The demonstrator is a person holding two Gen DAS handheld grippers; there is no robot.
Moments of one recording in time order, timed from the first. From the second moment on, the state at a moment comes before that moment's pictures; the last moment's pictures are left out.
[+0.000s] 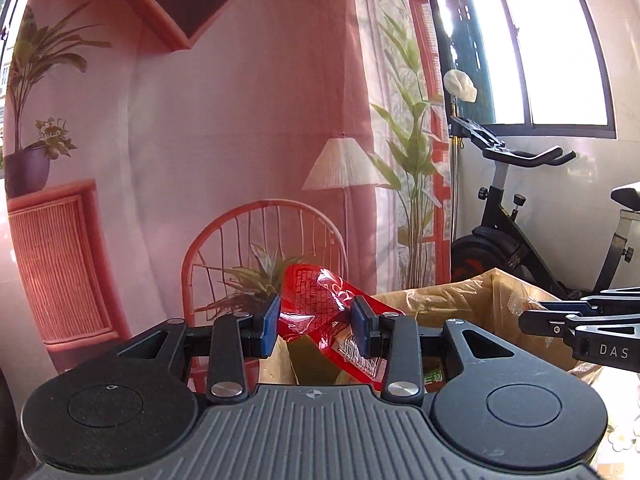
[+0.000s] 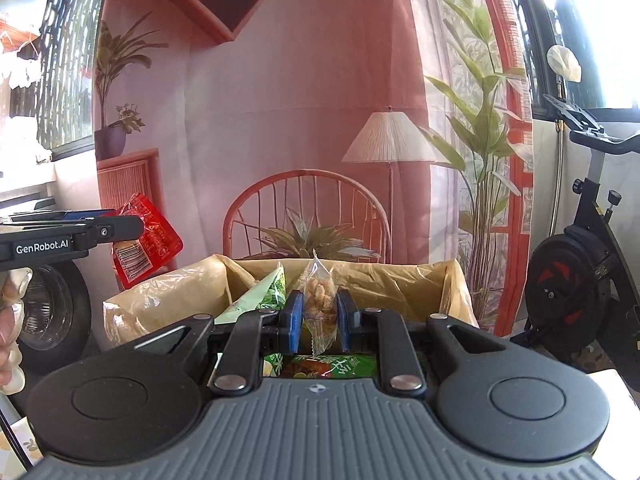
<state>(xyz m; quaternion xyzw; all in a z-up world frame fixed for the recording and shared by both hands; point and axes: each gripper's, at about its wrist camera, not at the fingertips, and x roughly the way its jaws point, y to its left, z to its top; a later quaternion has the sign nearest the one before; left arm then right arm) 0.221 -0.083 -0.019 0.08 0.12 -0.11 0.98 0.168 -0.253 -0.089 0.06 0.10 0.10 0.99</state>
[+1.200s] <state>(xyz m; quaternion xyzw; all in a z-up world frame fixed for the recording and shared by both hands) 0.148 -0.054 -0.134 0.01 0.29 -0.20 0.93 0.067 -0.255 -0.187 0.02 0.22 0.20 0.95</state>
